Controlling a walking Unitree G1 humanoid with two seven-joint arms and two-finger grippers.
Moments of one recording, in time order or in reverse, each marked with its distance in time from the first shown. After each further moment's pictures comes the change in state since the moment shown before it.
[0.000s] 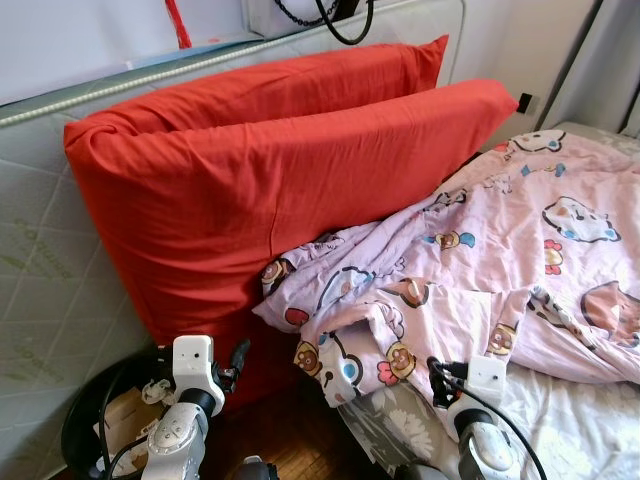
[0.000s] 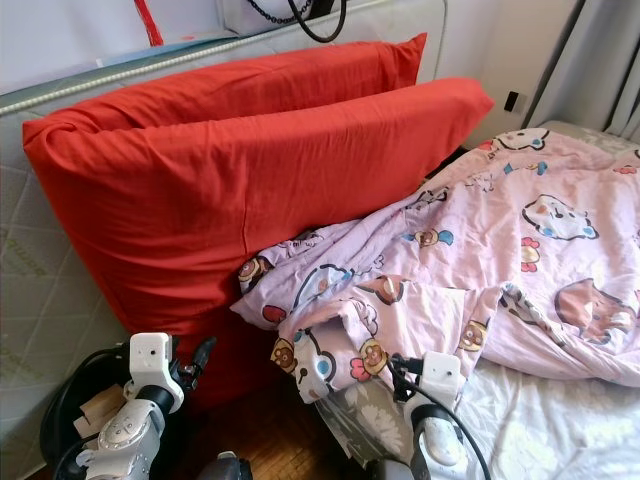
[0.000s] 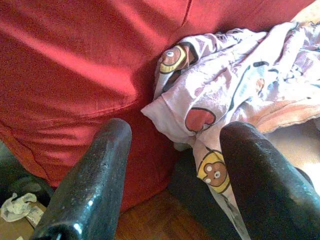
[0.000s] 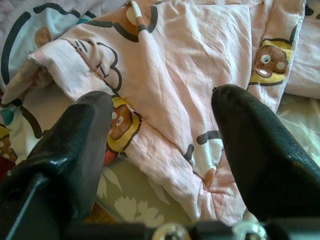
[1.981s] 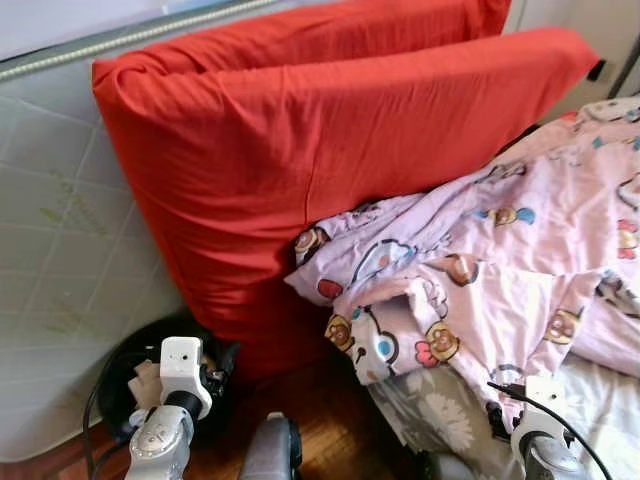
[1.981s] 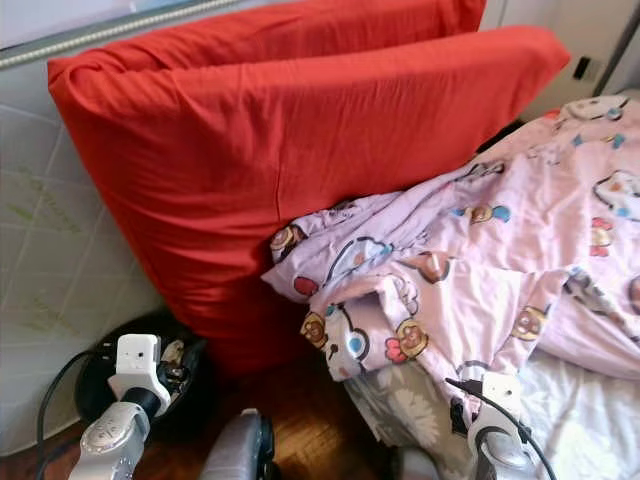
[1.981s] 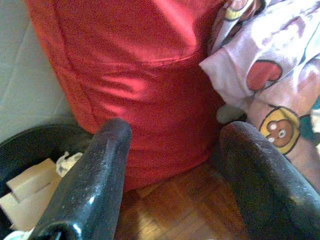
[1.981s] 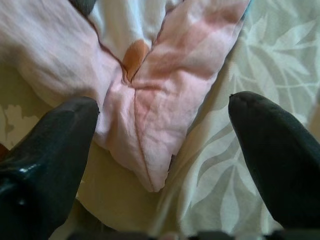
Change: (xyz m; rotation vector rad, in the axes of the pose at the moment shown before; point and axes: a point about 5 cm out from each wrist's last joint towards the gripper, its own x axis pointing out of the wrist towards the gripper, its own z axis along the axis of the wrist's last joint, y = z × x) left arm -0.009 0.015 0.005 0.048 0.007 -0.009; right arm -0.010 -0.091 -0.012 -0.066 0.364 -0.271
